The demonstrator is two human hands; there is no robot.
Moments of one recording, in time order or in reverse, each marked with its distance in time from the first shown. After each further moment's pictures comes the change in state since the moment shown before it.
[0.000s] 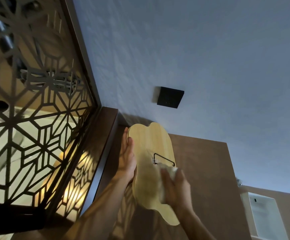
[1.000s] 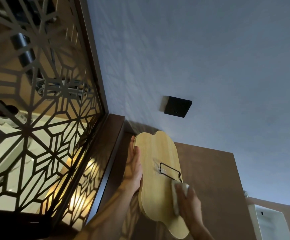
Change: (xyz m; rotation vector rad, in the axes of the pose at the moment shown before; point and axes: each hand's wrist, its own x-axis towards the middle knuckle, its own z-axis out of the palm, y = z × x) left_hand -0.003 0.013 0.001 -0.166 -0.033 -0.064; right_hand 0.023 0.051 0.003 -0.101 -0.017 0.179
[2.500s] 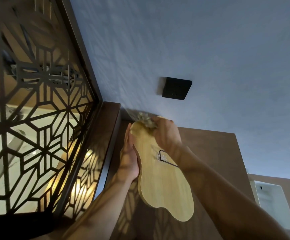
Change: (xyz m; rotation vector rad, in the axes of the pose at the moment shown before) left_hand 0.018 -0.018 -0.018 -0.220 -0.016 -0.148; right_hand 0.026 -0.216 -0.002 -0.515 -0.023 -0.678
